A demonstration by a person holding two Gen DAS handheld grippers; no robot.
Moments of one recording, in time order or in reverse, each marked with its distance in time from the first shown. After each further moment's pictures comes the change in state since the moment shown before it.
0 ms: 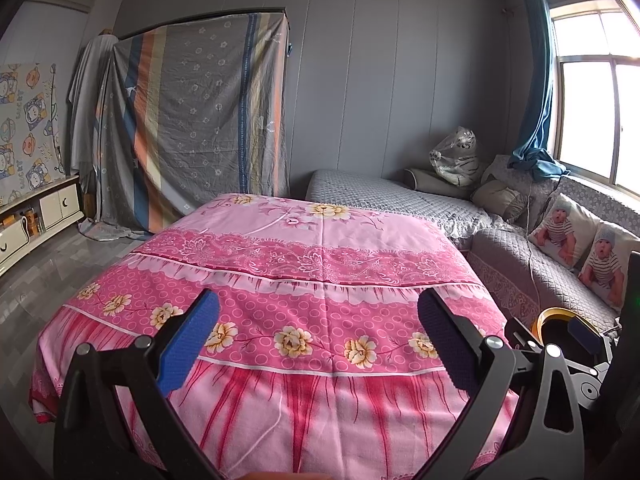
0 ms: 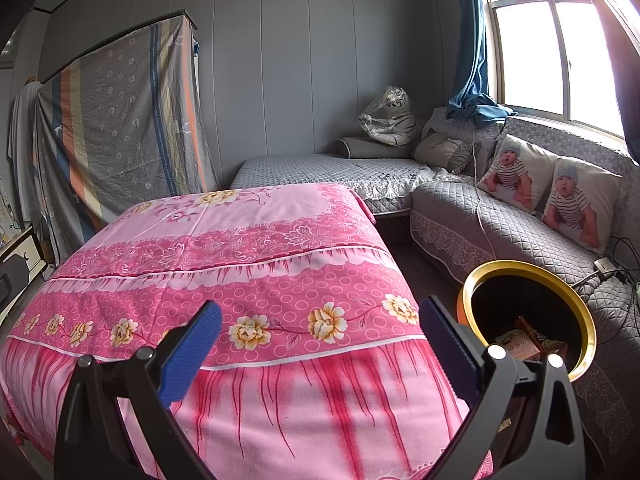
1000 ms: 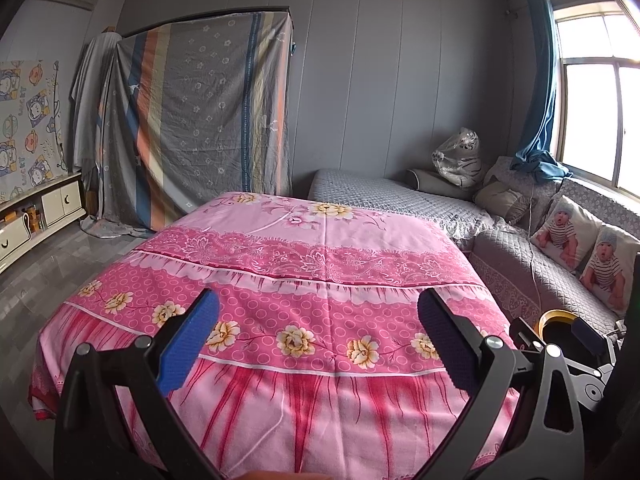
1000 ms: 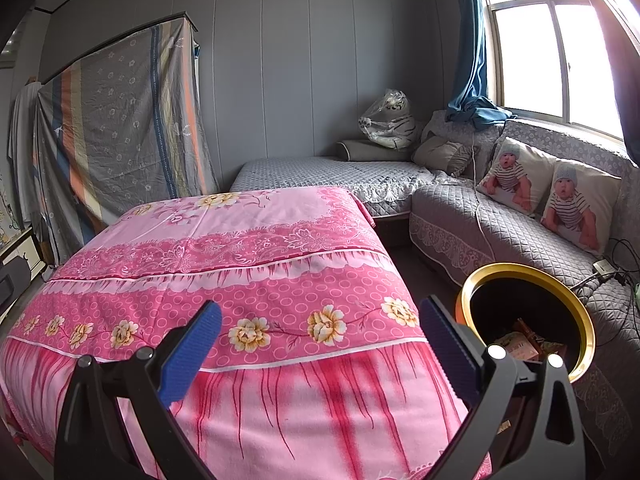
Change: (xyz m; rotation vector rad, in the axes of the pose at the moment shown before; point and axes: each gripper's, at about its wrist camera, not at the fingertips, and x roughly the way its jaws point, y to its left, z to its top) left arm -0.001 0.001 -0.001 -0.006 -0.001 0.006; right arm 0.000 0.001 0.000 -0.001 -0.005 -0.001
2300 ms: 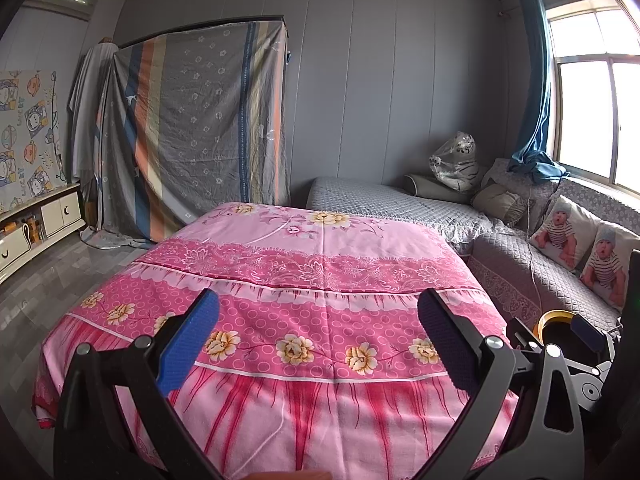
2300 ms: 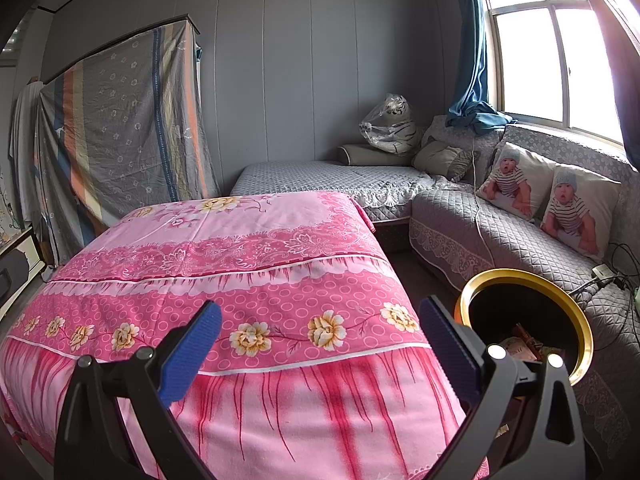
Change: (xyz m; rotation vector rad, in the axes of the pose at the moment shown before) left arm -0.008 -0.006 0.004 0.020 -0.028 0.001; right arm 0.000 0.001 0.000 -0.009 -0.019 0.000
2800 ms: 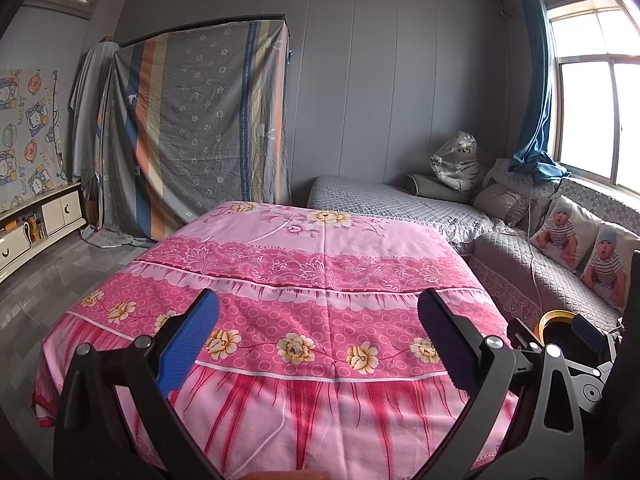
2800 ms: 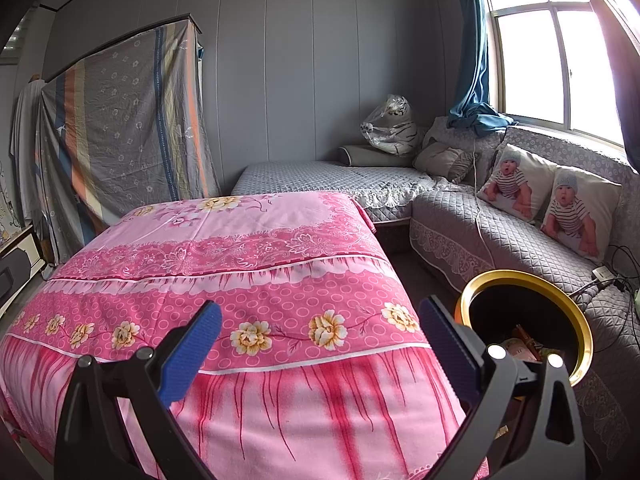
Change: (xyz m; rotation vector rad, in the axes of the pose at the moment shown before) left arm -0.001 0.000 -0.002 -0.005 0.002 0.005; right arm -0.001 0.000 0.000 -0.006 -0.002 0.002
